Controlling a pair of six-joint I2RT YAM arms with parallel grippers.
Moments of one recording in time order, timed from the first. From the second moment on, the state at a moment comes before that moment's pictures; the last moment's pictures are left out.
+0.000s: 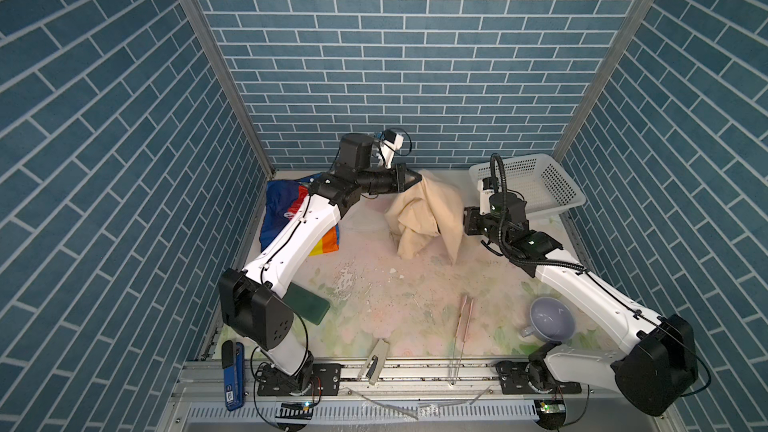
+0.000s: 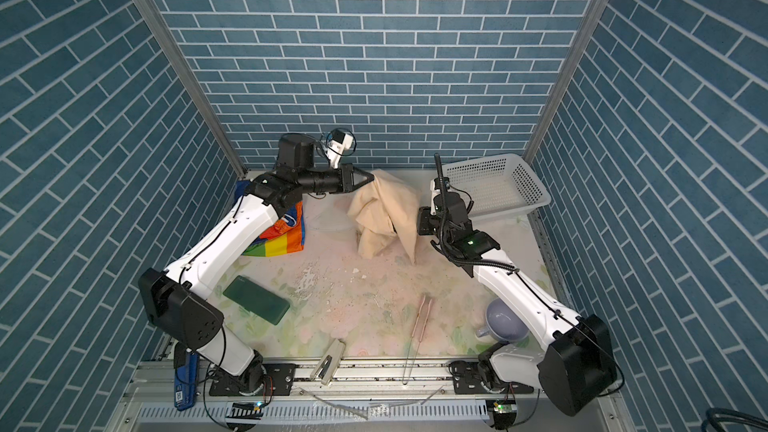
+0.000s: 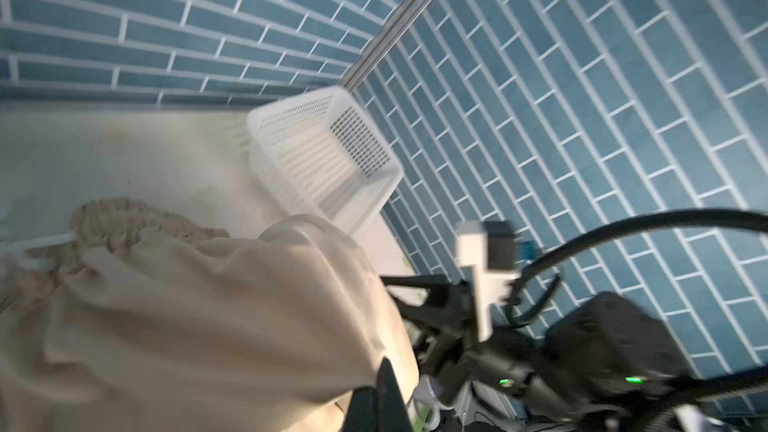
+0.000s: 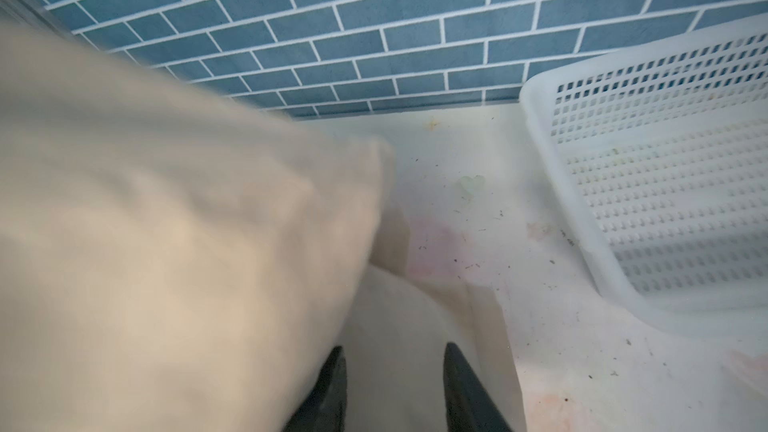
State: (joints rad) left arm -0.46 1.64 1.55 -0.43 0.65 -0.55; right arm 0.56 1.23 1.00 -0.24 0.15 0.36
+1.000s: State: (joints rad) left arm -0.39 1.76 1.08 -0.25 0.59 -0.65; right arm 0.49 1.91 1.26 -0.19 -0.11 0.50
